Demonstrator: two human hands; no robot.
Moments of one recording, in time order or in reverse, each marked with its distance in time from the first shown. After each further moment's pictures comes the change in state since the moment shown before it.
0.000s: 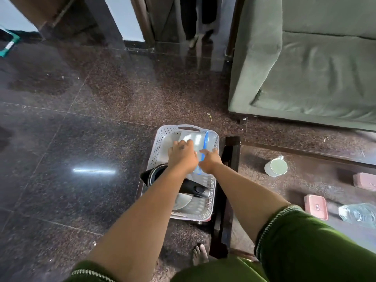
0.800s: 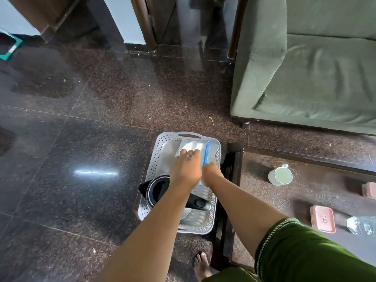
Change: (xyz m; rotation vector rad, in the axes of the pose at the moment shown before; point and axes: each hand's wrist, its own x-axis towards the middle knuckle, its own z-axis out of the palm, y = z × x) left_hand 0.014 0.002 0.025 0.028 0.186 0.155; right_hand 0.014 0.002 0.018 -0.508 -0.015 -0.100
